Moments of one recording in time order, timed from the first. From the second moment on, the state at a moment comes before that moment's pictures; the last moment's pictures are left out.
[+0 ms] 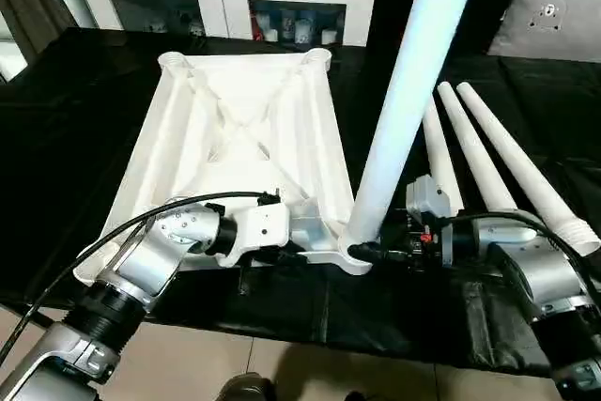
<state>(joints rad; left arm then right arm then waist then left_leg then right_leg) -0.47 0.49 -0.44 0.26 0.04 0.03 -1.18 -0.37 -0.49 0.18 0.29 0.24 0.14 1.24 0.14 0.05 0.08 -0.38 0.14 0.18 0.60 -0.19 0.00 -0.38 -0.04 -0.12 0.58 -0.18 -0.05</state>
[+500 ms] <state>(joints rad) -0.47 0.49 -0.44 0.26 0.03 0.03 -1.19 -0.36 -0.47 0.20 0.29 0.24 0.20 1.23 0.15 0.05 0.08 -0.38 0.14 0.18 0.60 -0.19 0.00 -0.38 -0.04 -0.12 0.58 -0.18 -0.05</state>
